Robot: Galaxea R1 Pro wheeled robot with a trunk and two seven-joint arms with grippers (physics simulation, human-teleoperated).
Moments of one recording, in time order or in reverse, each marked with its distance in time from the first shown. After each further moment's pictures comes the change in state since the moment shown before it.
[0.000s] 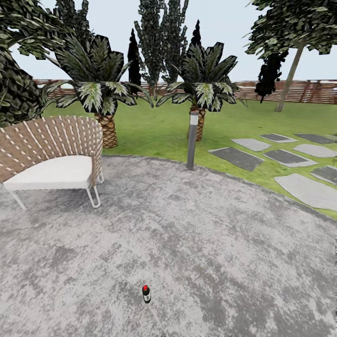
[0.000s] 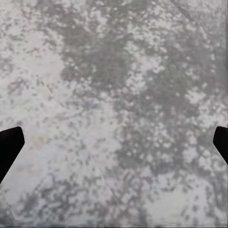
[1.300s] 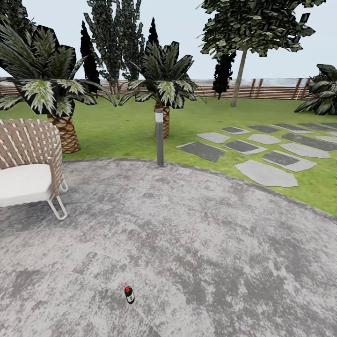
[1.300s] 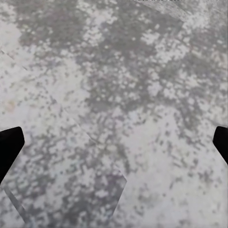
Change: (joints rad) left arm 0.000 0.000 -0.002 -0.008 -0.001 0.000 0.000; right arm 0.000 0.000 0.000 0.000 0.003 -0.001 0.000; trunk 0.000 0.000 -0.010
